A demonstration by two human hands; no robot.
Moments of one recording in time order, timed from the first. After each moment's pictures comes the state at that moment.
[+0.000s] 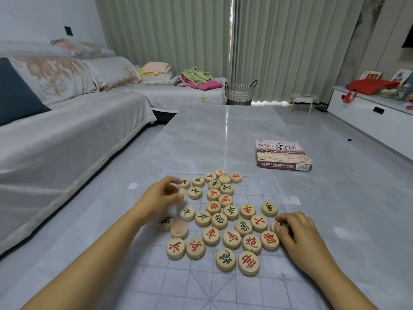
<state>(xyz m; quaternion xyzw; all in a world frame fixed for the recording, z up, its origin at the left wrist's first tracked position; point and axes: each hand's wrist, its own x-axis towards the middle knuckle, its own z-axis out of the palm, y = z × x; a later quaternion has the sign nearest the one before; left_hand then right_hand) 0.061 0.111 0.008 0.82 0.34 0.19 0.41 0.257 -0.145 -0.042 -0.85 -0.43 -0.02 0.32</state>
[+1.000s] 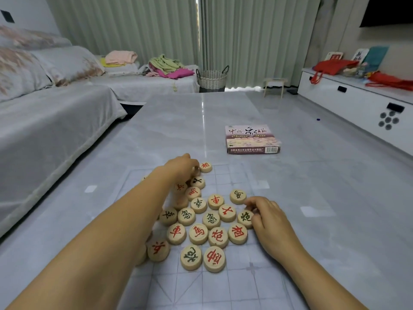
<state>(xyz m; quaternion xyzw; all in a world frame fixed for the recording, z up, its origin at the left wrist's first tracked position) 0.216 0.112 0.010 0.97 0.24 -0.07 -0.01 0.254 -0.145 -0.036 -0.84 -0.41 0.04 0.36</state>
